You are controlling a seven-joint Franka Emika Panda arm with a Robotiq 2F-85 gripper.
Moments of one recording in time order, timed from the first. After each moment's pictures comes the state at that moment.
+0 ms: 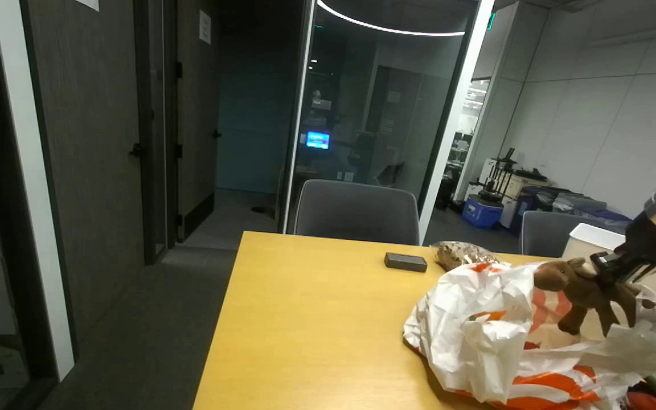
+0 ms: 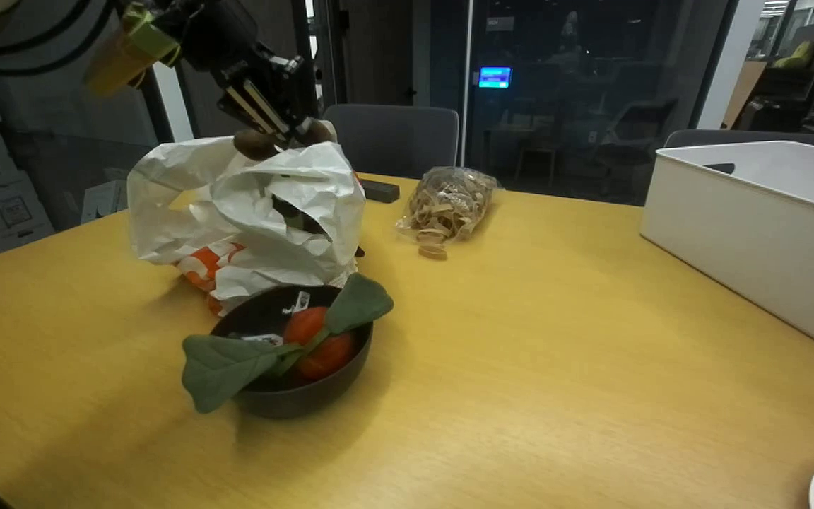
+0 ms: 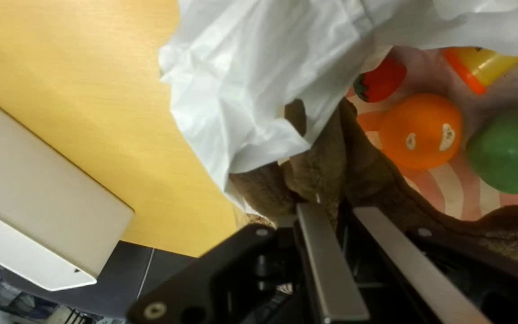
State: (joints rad) arm -0.18 -0.49 0.18 -2.63 -0.44 2.63 0.31
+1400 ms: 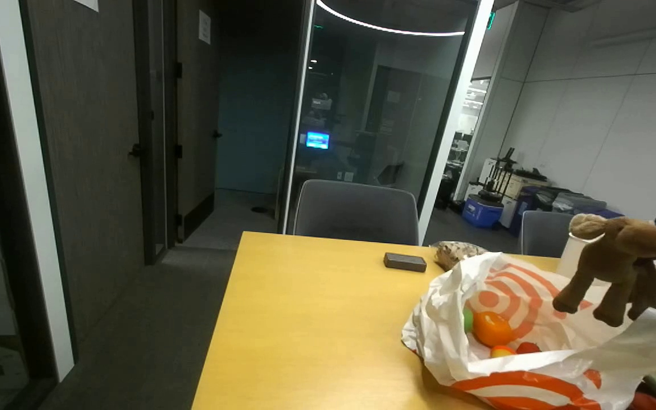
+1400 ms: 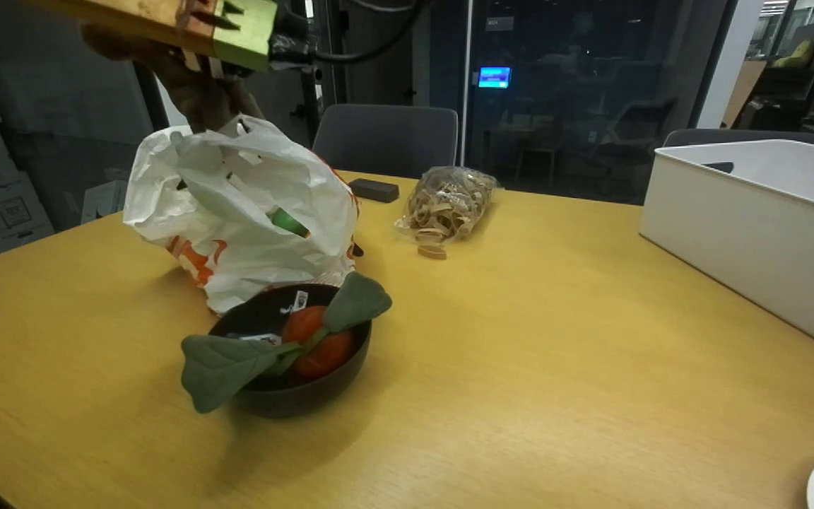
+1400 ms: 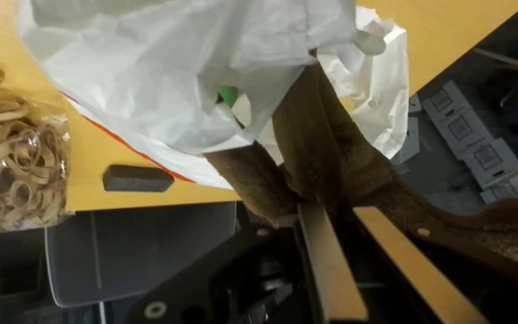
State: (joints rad) arm 0.29 -0.76 -0.49 -2.64 0.52 2.32 -0.96
